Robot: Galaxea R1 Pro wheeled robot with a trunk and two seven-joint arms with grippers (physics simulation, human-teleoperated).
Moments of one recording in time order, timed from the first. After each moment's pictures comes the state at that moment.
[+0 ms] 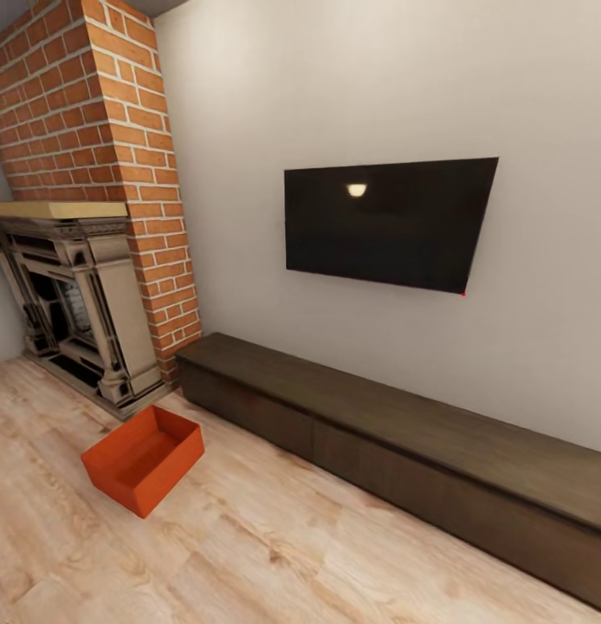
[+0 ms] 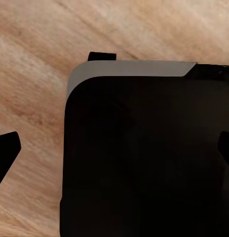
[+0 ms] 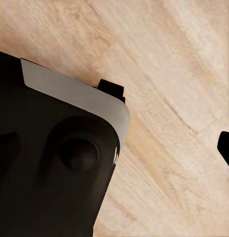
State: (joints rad) left arm 0.00 -0.01 0.02 -0.12 0.05 -0.04 0.01; right arm -0.15 -0.06 0.60 0.03 -0.26 -0.10 0.08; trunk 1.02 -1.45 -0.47
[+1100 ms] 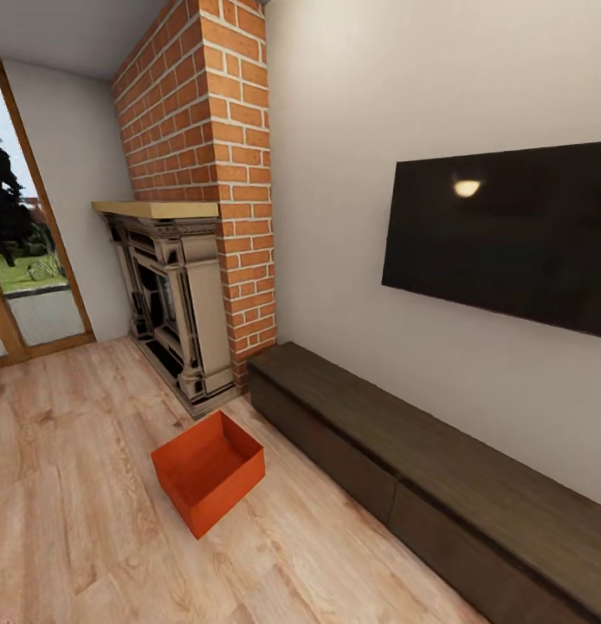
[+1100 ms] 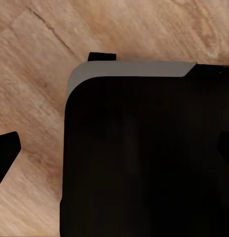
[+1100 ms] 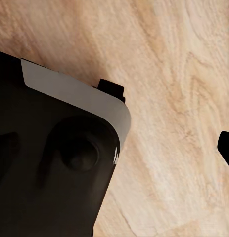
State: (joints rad) left arm 0.00 -0.01 0.02 -0.12 0.05 -0.05 0.01; right arm -0.15 -0.06 0.60 0.03 -0.26 -0.10 0.08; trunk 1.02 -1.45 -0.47
